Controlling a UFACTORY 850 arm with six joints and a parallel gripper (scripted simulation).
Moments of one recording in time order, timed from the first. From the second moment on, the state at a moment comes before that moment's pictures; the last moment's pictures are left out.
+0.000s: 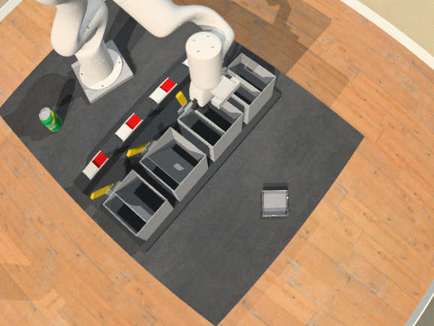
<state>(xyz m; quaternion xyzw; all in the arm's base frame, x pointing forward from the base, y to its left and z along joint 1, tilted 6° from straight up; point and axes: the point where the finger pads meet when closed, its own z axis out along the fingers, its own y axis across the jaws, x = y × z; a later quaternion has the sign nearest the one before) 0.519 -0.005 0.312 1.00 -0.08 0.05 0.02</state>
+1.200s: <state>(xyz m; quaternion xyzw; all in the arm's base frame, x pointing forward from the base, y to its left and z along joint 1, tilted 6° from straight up) 0.407 -0.011 0.278 0.99 -0.08 0.06 -0.05</state>
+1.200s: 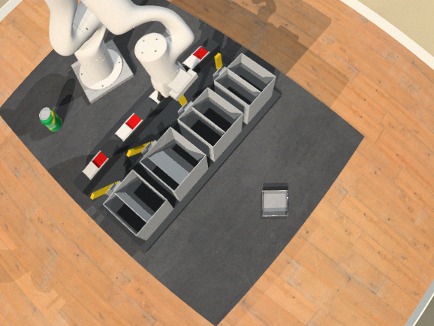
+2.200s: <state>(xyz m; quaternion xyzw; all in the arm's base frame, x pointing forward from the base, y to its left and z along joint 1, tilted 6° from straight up) 0.409 -0.009 0.247 0.99 -0.08 0.06 -0.05</state>
